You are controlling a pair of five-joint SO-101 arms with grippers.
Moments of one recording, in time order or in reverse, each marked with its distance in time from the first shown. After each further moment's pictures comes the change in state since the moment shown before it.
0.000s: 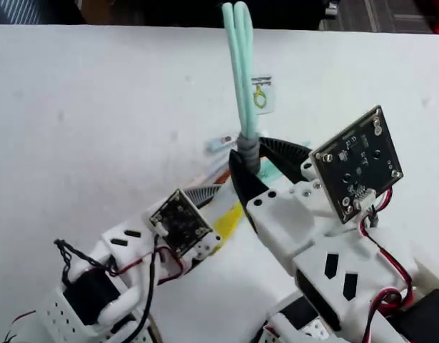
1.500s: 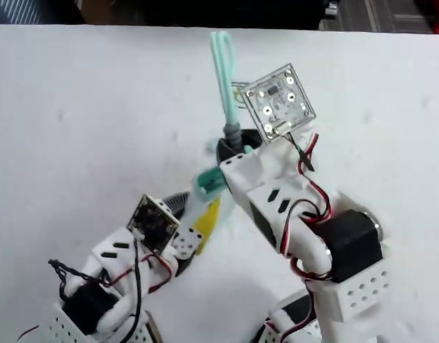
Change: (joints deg) left arm -6.2 -17.6 15.3 1.0 8.0; right arm 4.9 0.0 28.0 -15.9 0.0
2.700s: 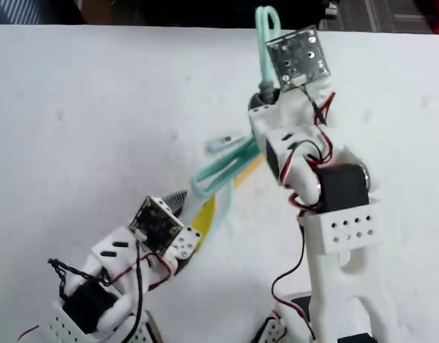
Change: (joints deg) left arm -0.5 0.0 0.4 0.0 -3.3; right arm 16.6 8.8 6.0 -18.6 5.6
